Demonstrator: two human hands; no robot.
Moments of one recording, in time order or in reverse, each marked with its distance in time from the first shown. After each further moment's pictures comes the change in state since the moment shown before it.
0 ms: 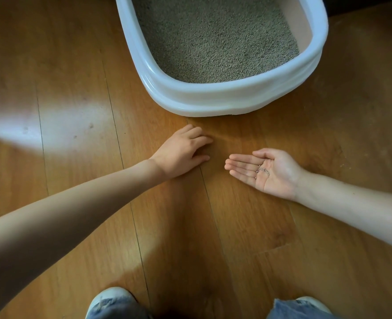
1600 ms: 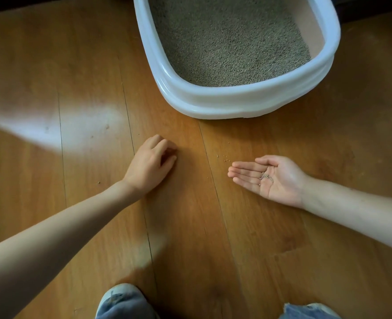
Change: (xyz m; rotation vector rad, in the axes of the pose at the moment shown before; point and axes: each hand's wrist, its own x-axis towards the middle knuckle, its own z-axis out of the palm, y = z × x) left_hand -0.077 -0.010 -0.032 -0.013 0.110 -0.393; right_hand -0.002 0.012 0.012 -0.024 -0.022 0.041
